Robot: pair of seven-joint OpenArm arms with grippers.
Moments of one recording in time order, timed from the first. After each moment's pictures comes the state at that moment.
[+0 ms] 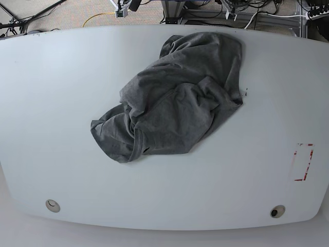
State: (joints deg) left arm 12.0 -7.6 6.5 15.1 -0.5 -8.4 -8.2; right arm -22.4 2.9 0.9 34.8 7.2 18.6 5.5
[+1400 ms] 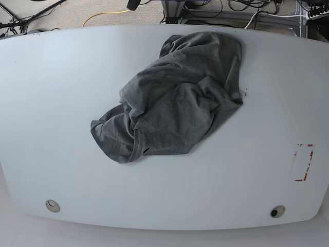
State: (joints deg) left arm 61.6 -14.2 -9.3 88.0 -0.6 -4.7 -7.6; right arm -60.4 3.2 1.1 83.5 7.8 18.5 5.5
